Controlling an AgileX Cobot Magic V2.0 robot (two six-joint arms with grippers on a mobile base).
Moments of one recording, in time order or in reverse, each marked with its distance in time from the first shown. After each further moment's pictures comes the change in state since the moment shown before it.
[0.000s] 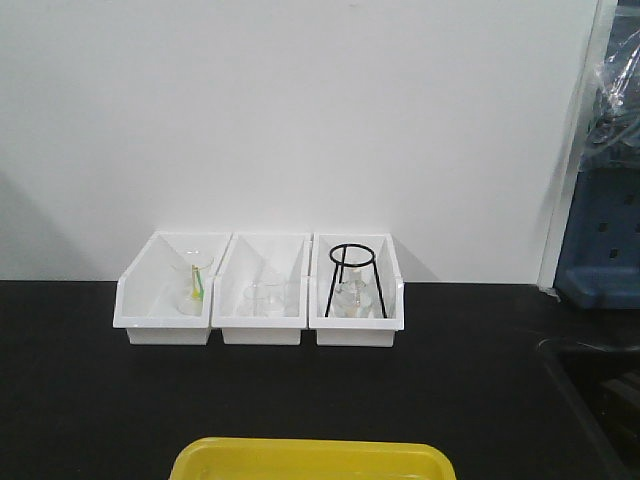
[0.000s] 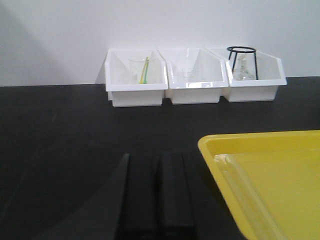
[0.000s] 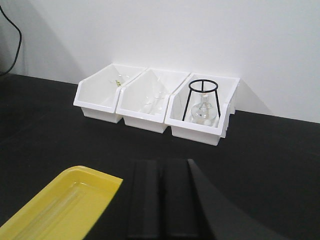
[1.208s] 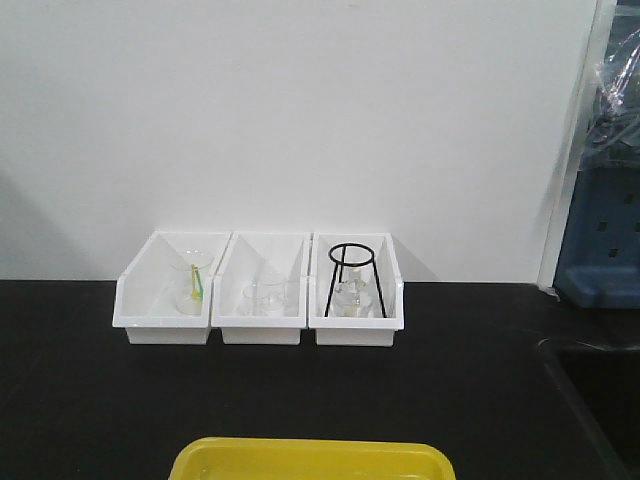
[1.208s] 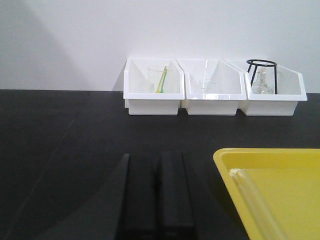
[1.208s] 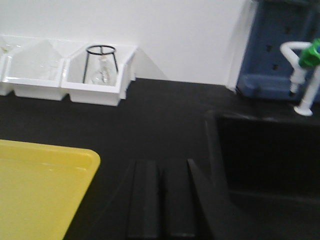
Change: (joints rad) left arm 0.060 -0.005 0.005 -0.005 -0.028 -0.017; right arm -0.397 -0.413 0.351 0.142 0.077 -0.241
